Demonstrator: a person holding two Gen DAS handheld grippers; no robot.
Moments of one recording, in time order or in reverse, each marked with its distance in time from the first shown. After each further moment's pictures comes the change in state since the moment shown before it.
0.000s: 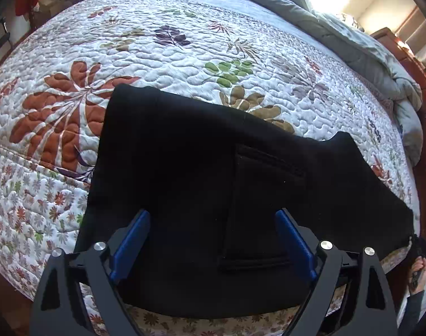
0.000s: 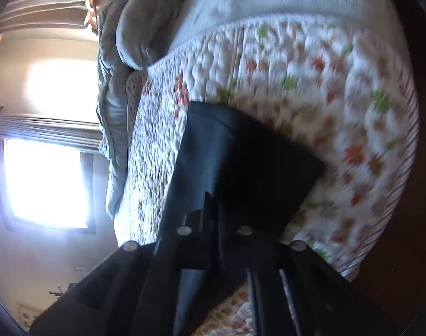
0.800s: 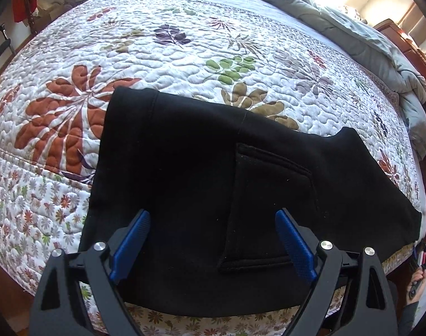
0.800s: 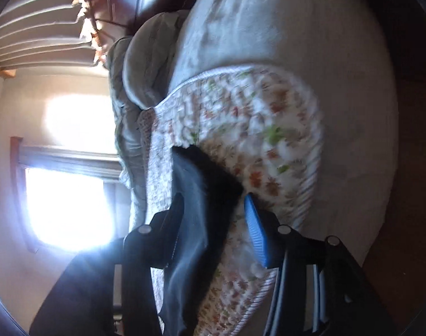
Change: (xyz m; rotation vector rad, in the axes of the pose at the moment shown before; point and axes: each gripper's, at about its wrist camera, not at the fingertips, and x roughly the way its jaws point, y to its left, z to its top) left arm 0.002 -0.002 0.007 0.016 0.027 0.033; right arm -0.055 -0.064 -0.003 0.086 -0.108 0.145
